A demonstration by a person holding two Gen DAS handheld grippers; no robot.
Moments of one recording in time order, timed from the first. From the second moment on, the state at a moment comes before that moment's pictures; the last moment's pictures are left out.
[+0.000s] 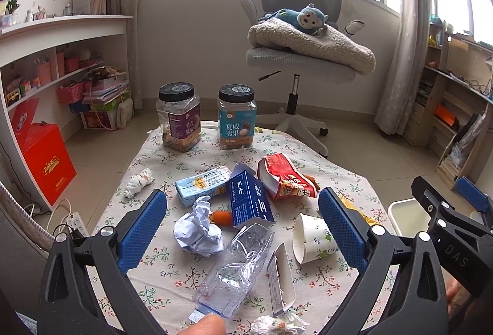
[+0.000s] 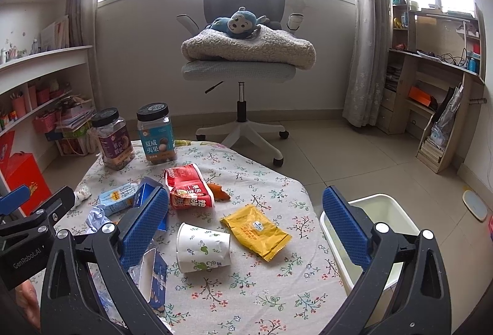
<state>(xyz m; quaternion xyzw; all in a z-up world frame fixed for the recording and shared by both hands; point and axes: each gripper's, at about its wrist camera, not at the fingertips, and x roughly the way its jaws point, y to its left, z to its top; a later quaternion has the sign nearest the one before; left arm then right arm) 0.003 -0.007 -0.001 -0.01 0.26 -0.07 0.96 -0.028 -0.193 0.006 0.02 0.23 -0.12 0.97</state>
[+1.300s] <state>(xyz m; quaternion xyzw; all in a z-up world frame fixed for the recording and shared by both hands) 0.006 -0.004 -0.008 -0.02 0.28 -0.07 0.96 -0.028 -0.193 -0.002 0.03 0.24 -0.12 0.96</state>
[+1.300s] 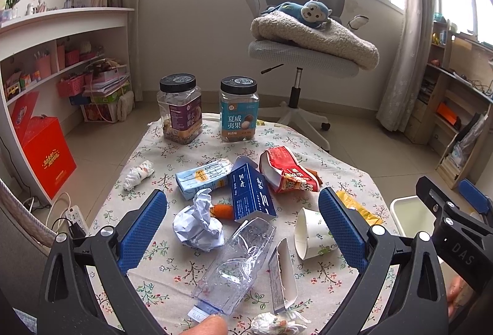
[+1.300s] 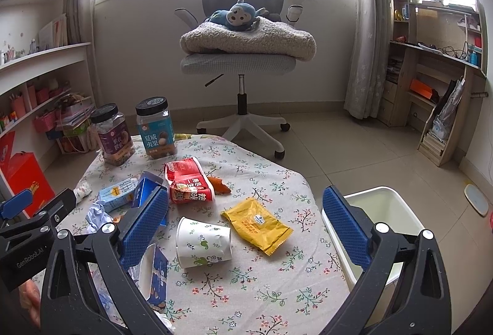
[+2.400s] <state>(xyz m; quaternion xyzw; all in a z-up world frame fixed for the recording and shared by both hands) 0.085 0.044 -0.004 -0.02 0.36 -0.02 0.93 0.031 -0.204 0.000 0.11 0.37 -0.07 0.92</state>
